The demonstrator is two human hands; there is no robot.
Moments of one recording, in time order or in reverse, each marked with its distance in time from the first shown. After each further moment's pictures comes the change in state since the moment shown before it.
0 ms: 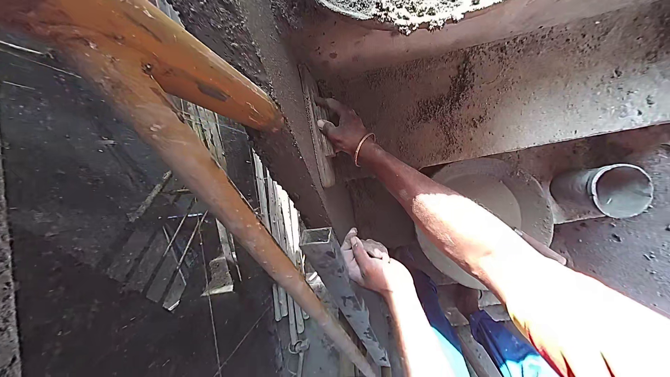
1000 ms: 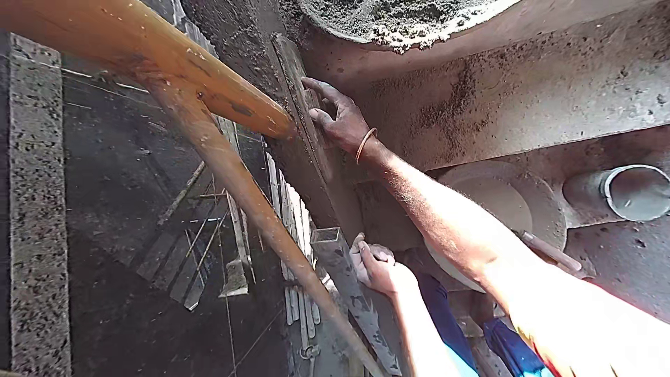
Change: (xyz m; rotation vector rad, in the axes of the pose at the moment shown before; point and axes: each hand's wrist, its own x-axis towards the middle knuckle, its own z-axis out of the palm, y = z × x) left_hand -0.004 -0.002 -0.007 0.030 0.009 0.013; right_hand -0.011 -0.057 -0.009 0.193 0.033 -0.410
